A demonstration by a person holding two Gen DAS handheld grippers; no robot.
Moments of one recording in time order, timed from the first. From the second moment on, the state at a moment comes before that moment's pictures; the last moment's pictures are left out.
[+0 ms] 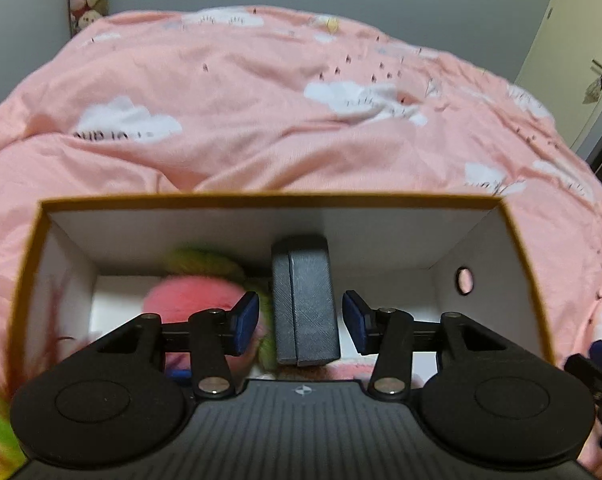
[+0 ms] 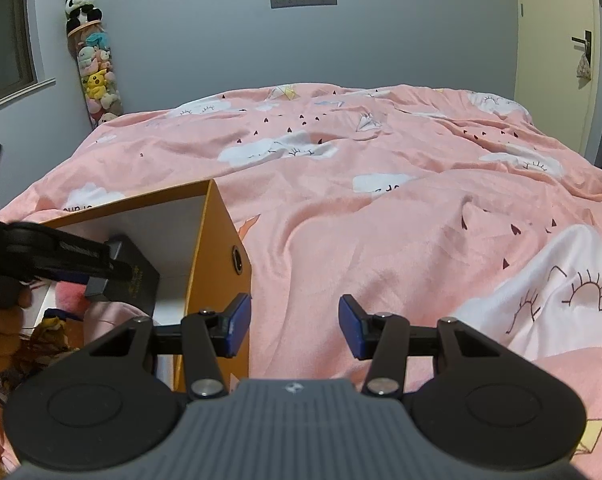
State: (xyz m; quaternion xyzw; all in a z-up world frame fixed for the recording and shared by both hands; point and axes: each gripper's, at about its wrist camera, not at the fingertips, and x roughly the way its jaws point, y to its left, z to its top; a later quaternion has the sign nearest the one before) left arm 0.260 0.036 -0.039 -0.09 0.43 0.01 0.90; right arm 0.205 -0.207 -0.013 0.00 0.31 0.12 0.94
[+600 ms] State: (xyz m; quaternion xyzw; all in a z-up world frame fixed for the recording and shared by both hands) left arm 0.112 0.033 0.019 -0.08 0.33 0.06 0.94; right arm 0.132 -0.173 0.023 0.00 0.19 0.17 0.97
